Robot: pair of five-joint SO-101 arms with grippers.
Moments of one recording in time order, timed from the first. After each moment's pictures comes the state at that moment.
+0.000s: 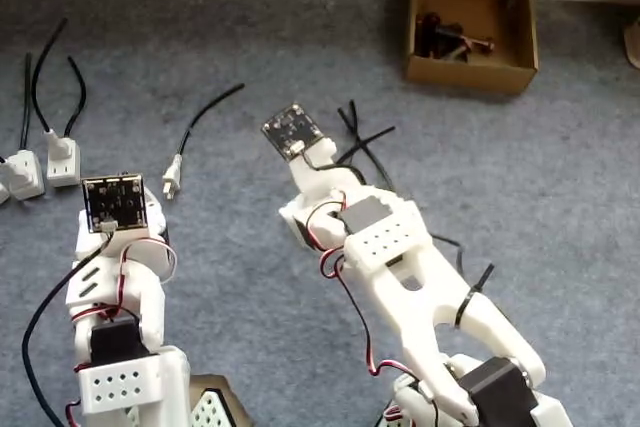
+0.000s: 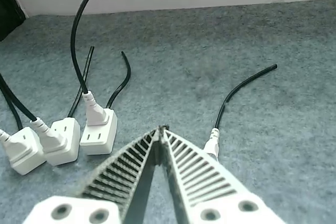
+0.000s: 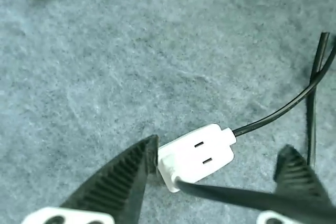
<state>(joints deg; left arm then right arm) -17.6 -91.2 88.2 31.7 -4.4 -36.0 -19.3 42.2 38.2 11.5</state>
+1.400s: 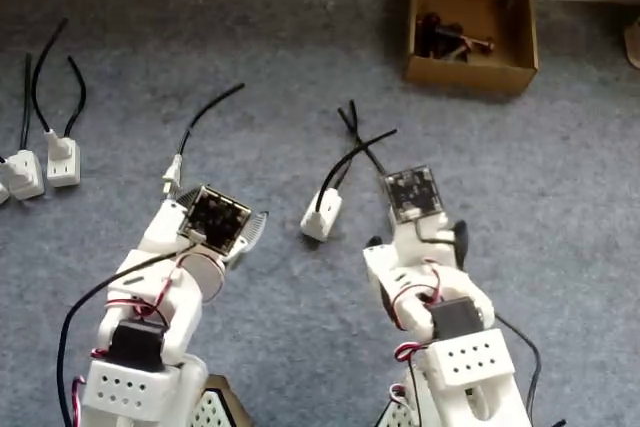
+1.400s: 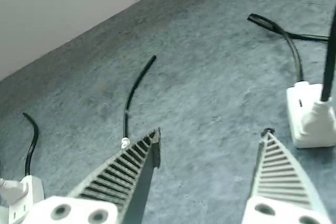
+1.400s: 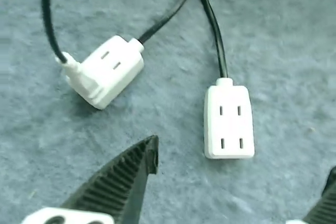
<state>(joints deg) 6.0 -91.2 81.8 45.6 -18.0 -17.9 -71.4 80.7 45.5 5.7</state>
